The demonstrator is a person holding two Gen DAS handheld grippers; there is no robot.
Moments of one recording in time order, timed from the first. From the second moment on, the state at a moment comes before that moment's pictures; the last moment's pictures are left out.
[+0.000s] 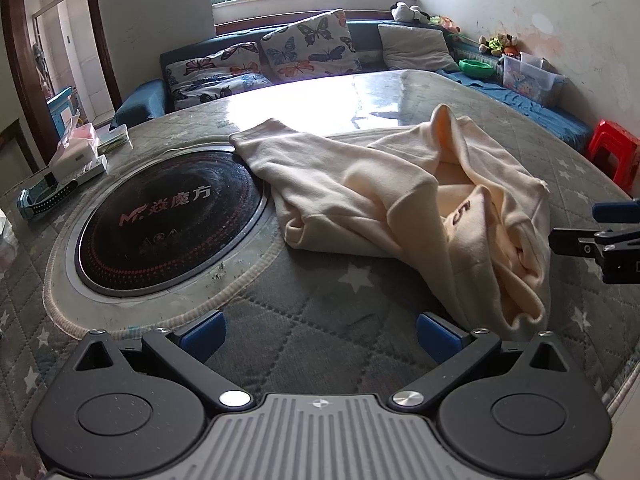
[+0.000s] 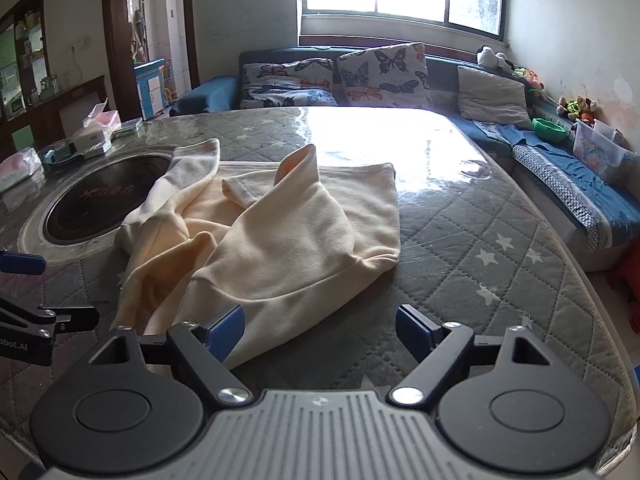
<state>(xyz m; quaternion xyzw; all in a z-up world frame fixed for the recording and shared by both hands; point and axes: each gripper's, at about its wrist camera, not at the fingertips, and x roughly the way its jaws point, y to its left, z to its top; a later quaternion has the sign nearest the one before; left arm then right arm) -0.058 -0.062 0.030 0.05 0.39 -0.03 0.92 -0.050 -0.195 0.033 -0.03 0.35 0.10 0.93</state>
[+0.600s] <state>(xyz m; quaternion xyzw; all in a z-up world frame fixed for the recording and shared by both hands) -0.062 -0.068 0.032 0.06 0.40 -0.02 0.91 -0.052 -0.201 0.045 -0.06 0.35 0.11 0.93</state>
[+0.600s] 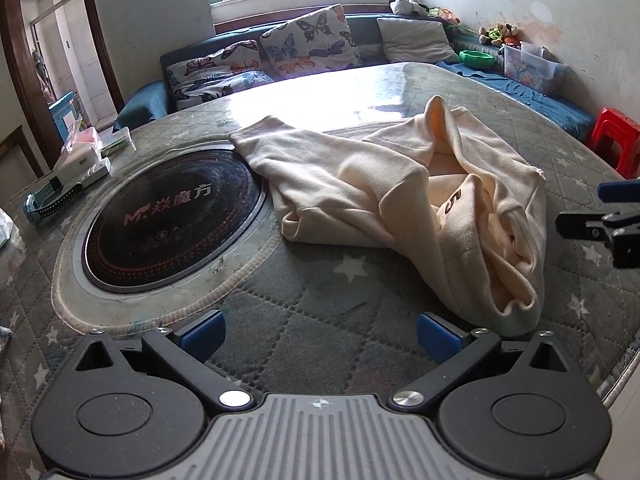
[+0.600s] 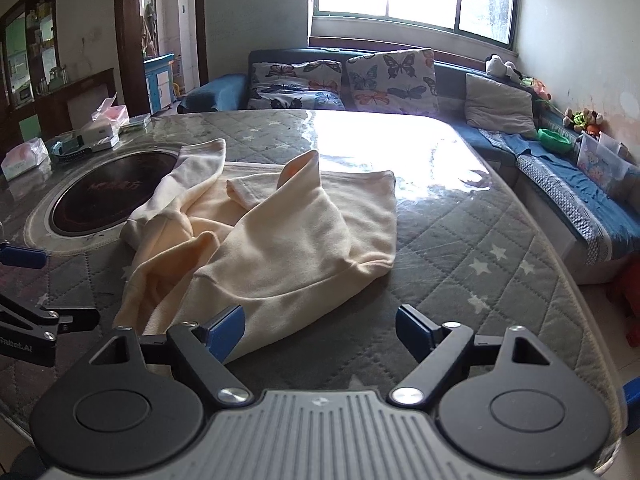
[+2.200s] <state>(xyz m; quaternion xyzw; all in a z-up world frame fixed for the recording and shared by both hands) -0.024 -0.063 0.048 0.07 0.40 -0.02 0.92 -0.021 -0.178 0.041 -0.07 0.36 0.16 0.92</state>
